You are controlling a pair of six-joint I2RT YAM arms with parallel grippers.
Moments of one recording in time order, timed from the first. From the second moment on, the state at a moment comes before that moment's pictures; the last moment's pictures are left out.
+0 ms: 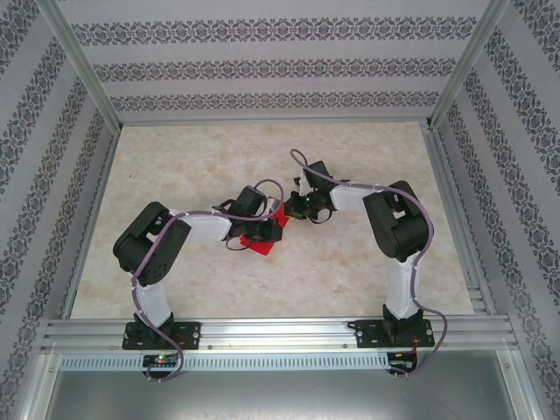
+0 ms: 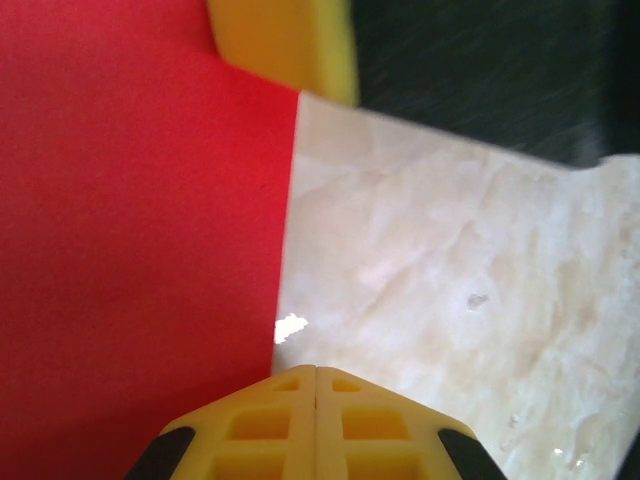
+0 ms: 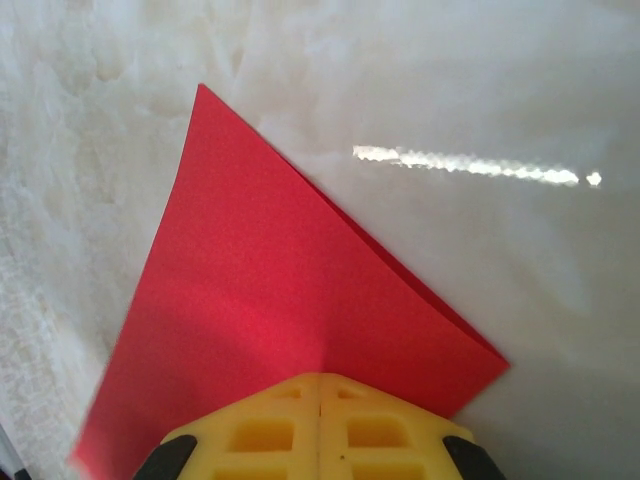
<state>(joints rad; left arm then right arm) -0.63 1.86 0.94 -0.03 0.47 -0.59 0.45 2.03 1.19 -0.22 -0.54 0.55</state>
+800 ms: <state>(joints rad) -0.62 1.83 0.81 0.15 0.53 -0.55 0.44 2.06 1.26 -0.33 -0.54 0.50</state>
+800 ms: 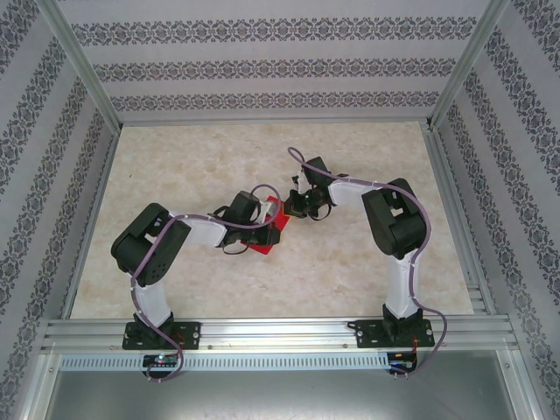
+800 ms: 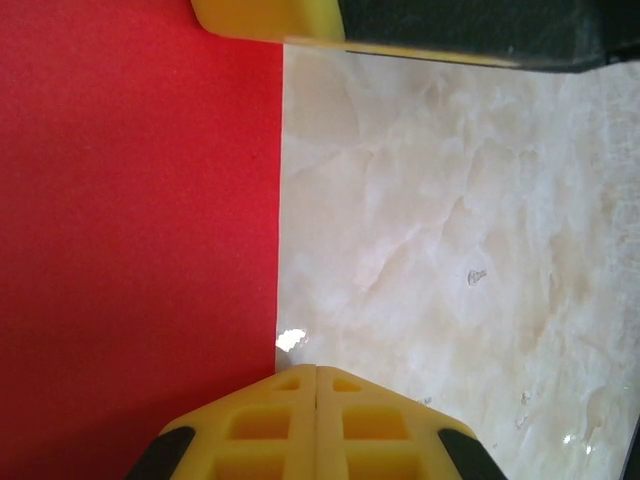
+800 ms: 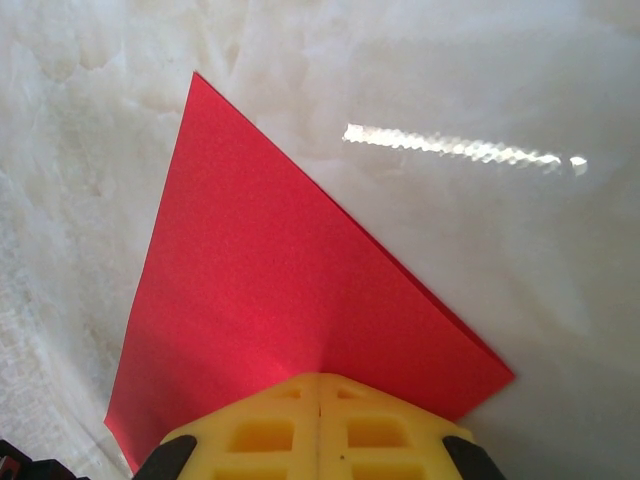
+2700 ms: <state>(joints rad) -0.39 1.31 0.65 -0.33 0.19 -0.76 0.76 1.96 1.36 -0.42 -0.27 0.63</state>
